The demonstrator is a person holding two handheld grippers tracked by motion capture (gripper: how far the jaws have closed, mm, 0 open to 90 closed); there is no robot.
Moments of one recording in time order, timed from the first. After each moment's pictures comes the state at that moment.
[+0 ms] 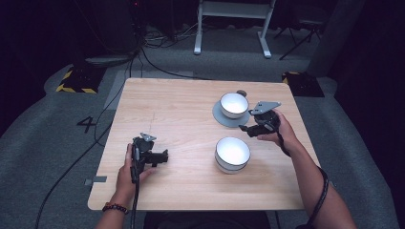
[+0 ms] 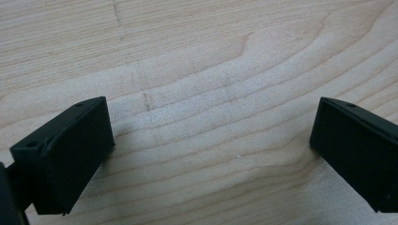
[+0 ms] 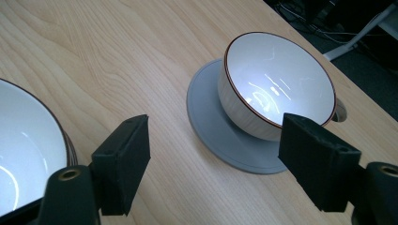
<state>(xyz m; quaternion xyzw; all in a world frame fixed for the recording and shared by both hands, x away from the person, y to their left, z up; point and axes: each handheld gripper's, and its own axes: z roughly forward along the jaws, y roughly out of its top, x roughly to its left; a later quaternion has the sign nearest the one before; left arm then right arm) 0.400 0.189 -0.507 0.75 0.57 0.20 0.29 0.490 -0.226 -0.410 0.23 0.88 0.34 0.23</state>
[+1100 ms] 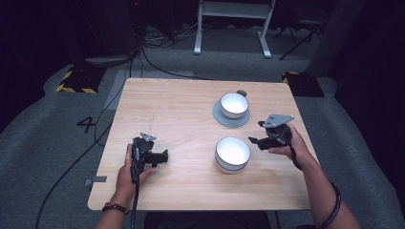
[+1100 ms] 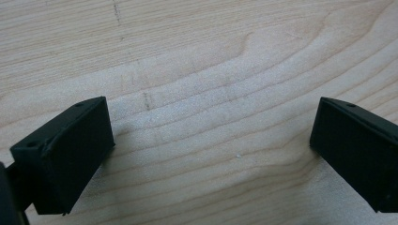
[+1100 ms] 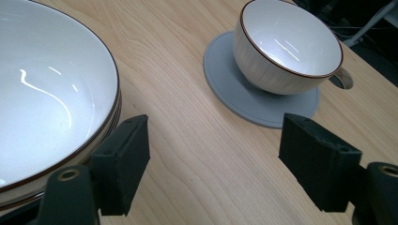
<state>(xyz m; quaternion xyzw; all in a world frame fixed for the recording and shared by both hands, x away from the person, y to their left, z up) 0.399 0.188 -0.507 0.74 0.57 0.20 0.29 0.450 -0.259 -0.420 0.23 0.88 0.35 0.22</state>
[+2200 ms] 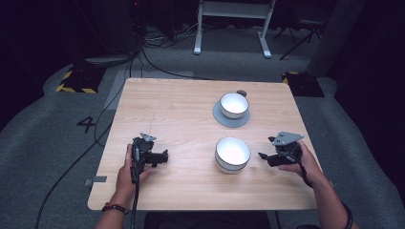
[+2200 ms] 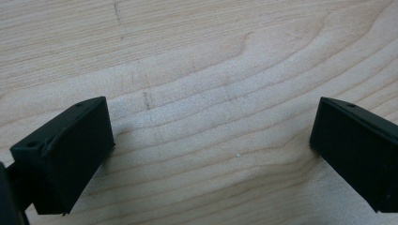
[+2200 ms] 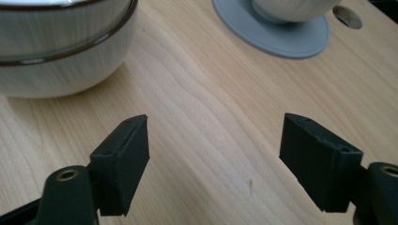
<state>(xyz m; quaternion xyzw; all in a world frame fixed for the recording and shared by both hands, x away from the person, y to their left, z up) 0.399 0.189 -0.507 0.75 0.57 0.20 0.29 0.409 -0.292 -0.453 0.25 0.89 0.32 0.22</state>
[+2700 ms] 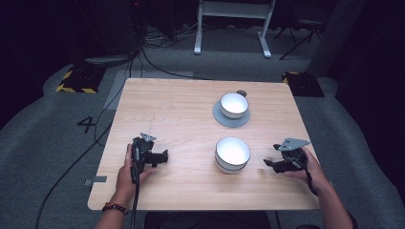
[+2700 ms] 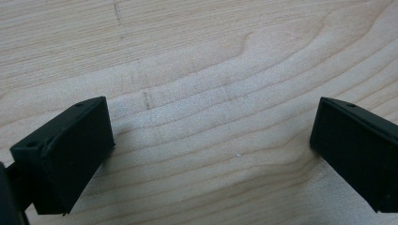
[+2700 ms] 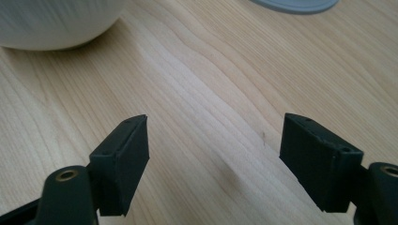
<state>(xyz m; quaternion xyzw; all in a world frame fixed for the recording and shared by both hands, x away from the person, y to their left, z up) 0.399 0.189 -0.507 0.75 0.57 0.20 0.29 0.399 -0.315 -0.472 0.28 0.88 0.32 0.20</state>
